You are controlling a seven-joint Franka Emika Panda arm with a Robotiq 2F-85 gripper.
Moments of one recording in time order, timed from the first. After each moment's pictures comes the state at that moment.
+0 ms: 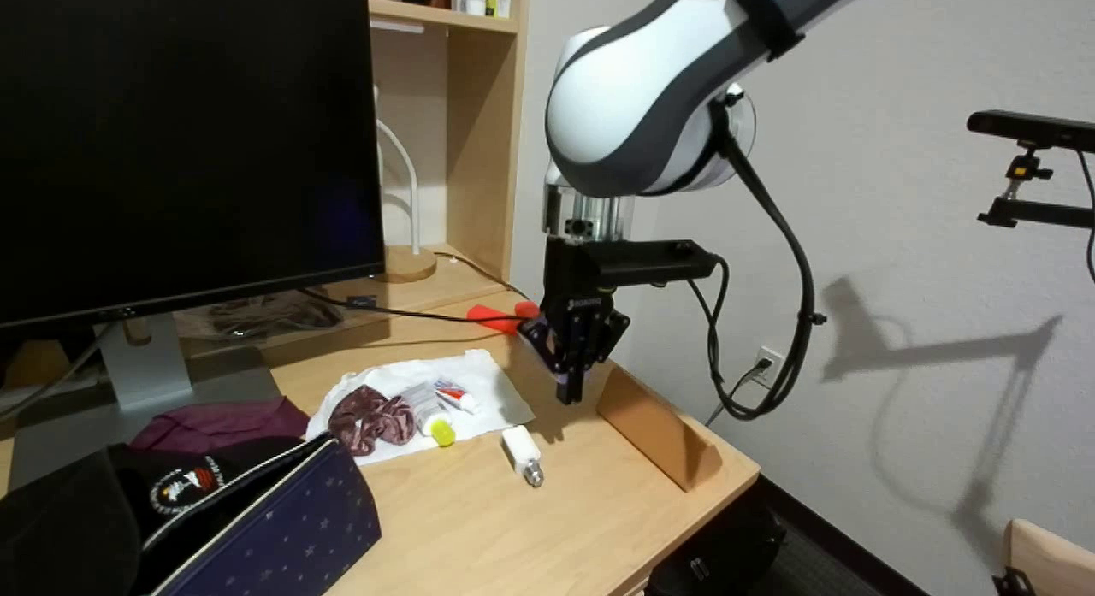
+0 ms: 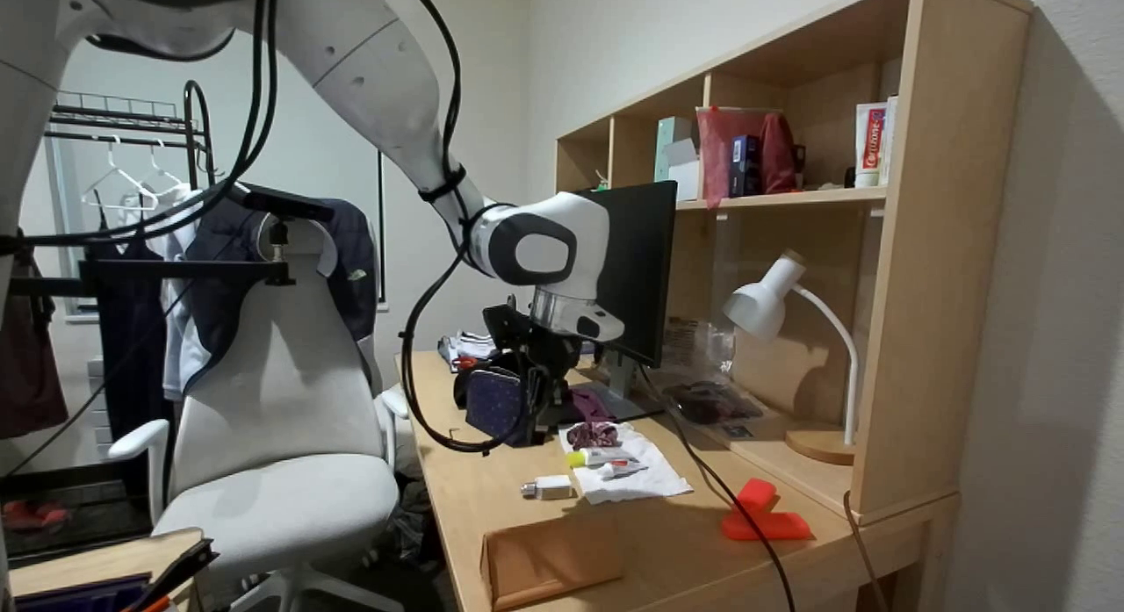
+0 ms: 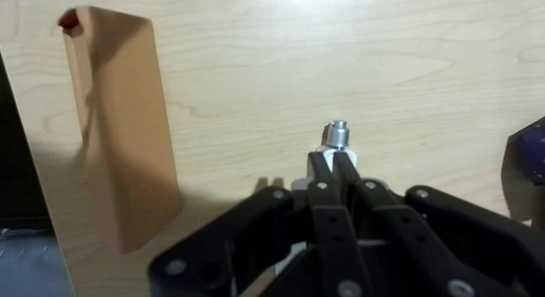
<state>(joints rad) 0.08 0.30 -0.01 -2.05 0.16 2.23 0.26</state>
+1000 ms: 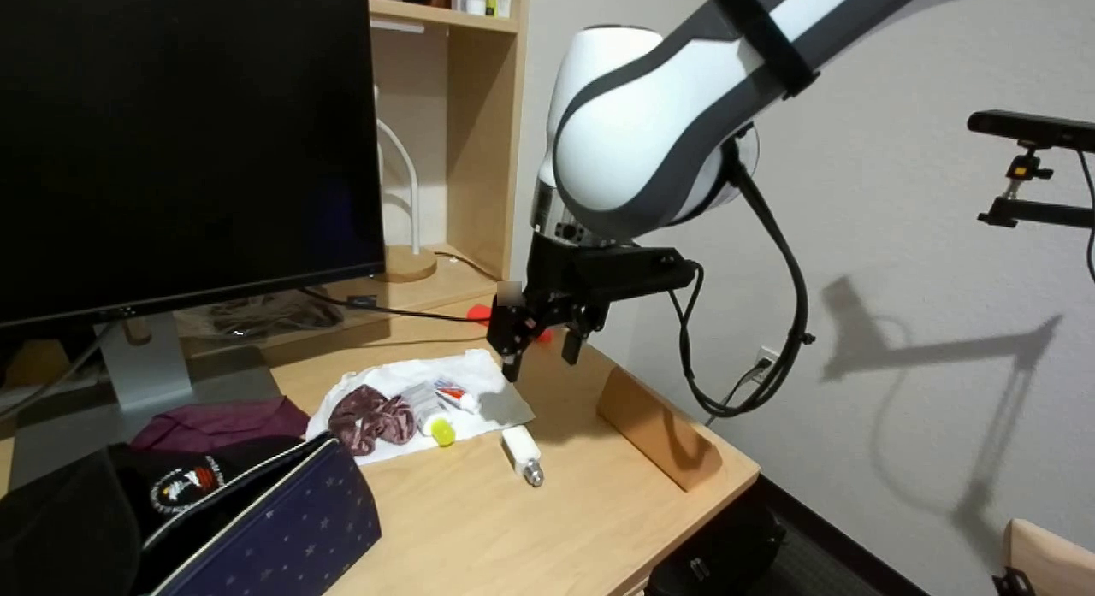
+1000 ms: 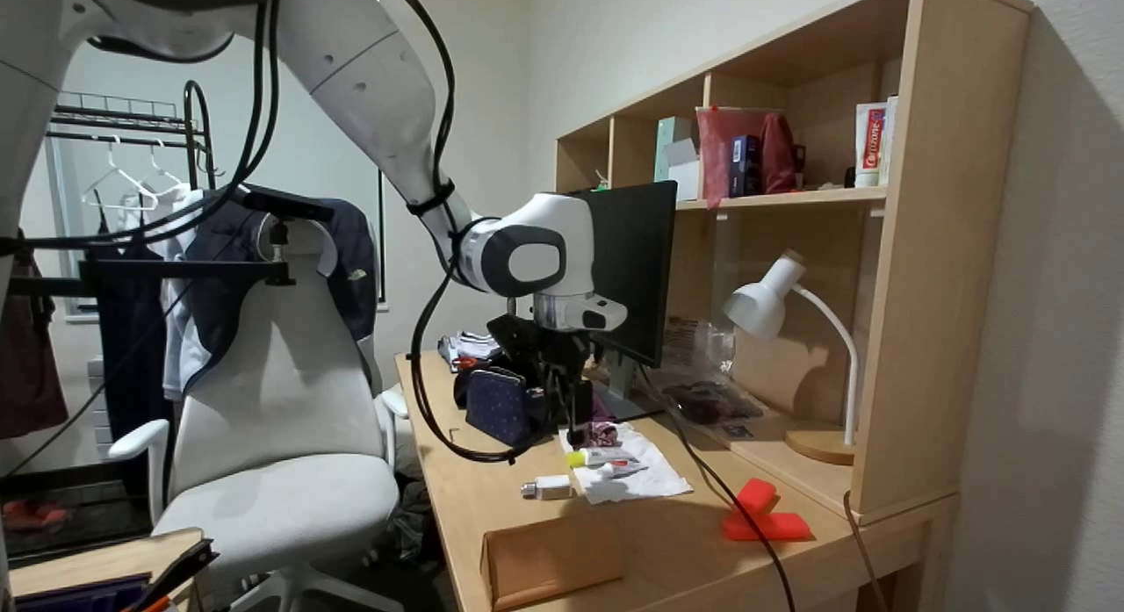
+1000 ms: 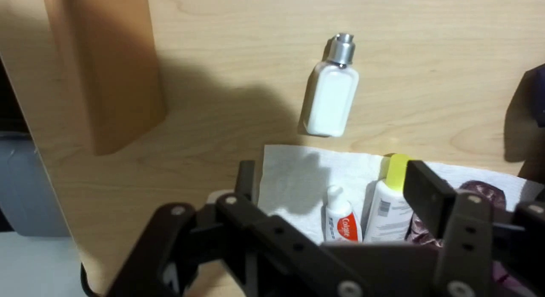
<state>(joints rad) 0.10 0.30 -0.01 -2.10 0.07 2.51 0.25</state>
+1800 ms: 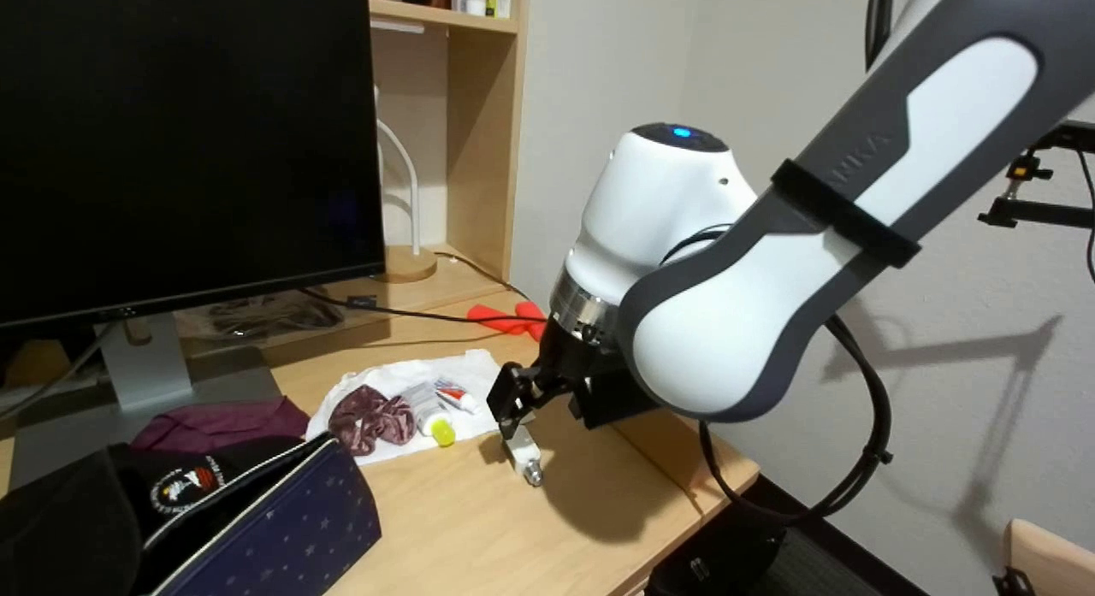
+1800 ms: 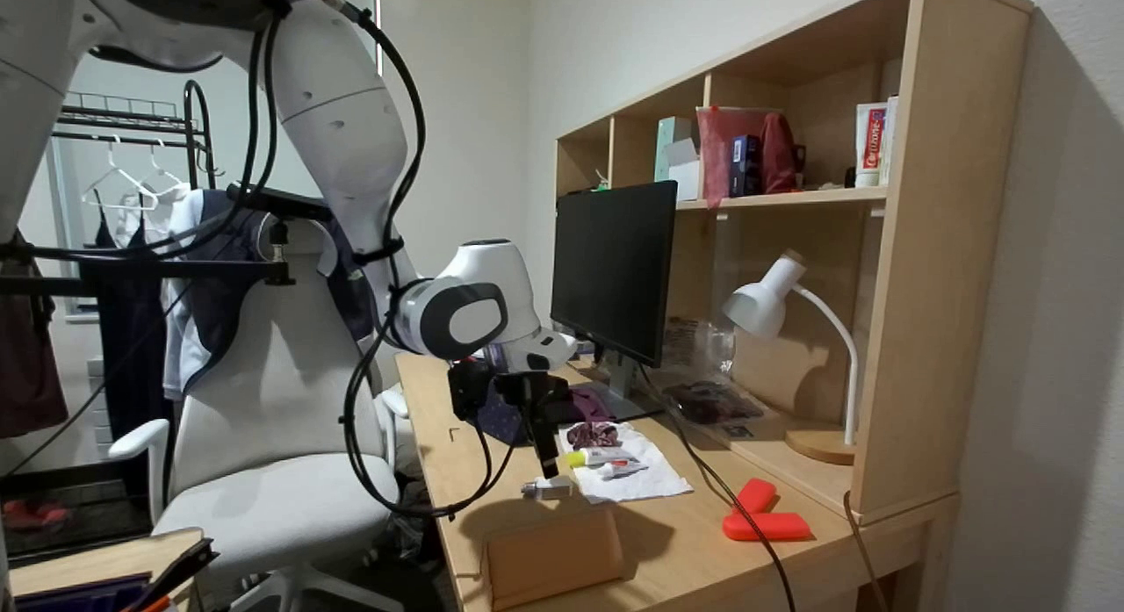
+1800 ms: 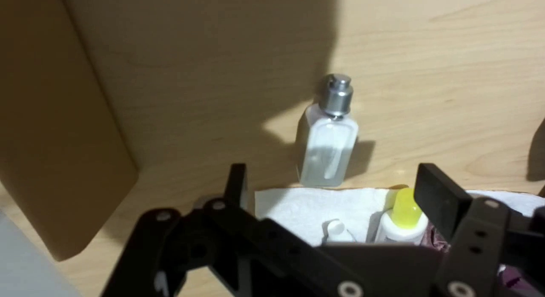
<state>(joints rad) 0.27 0.31 -0.12 -2.36 -0.04 2.97 0.49</state>
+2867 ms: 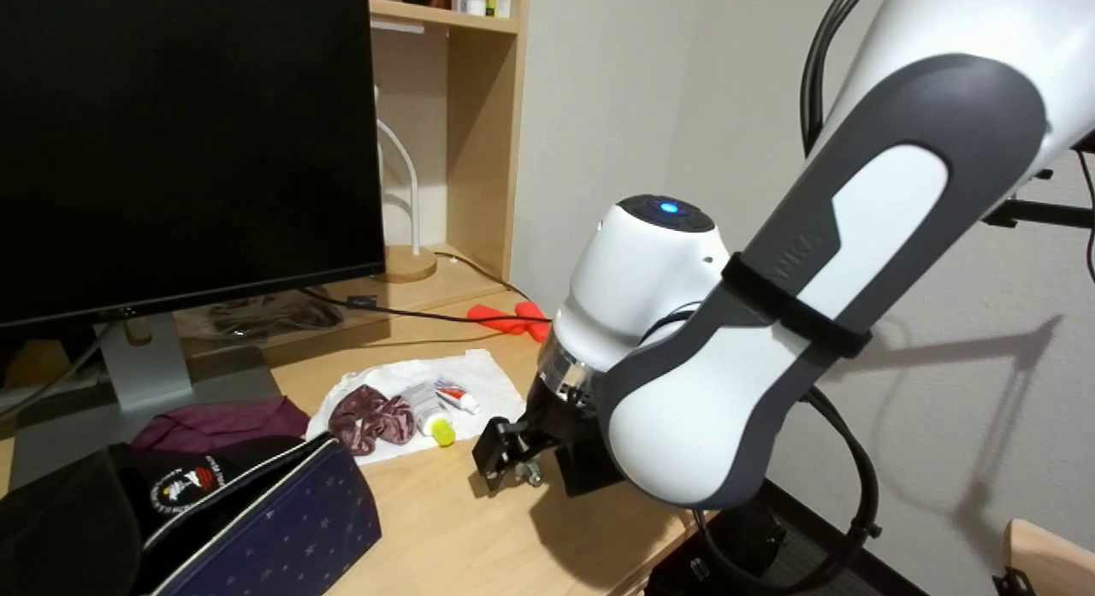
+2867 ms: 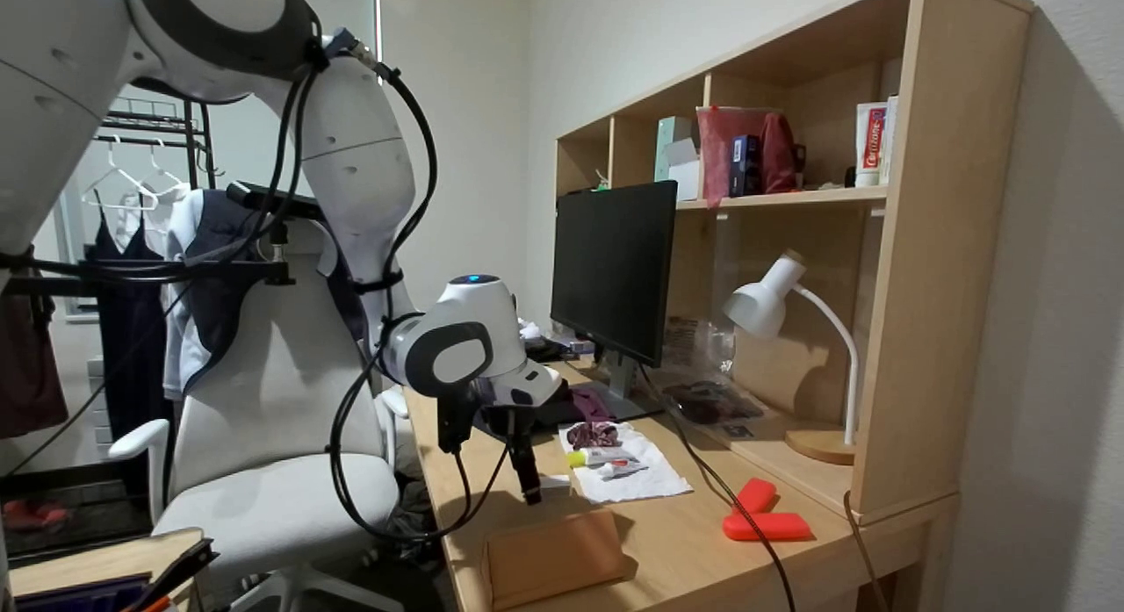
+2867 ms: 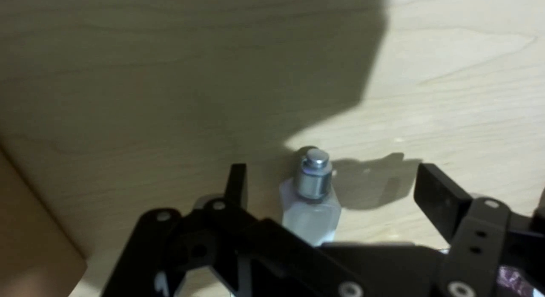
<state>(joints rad) 0.28 0.43 -0.07 -2.36 0.06 3.09 0.48</state>
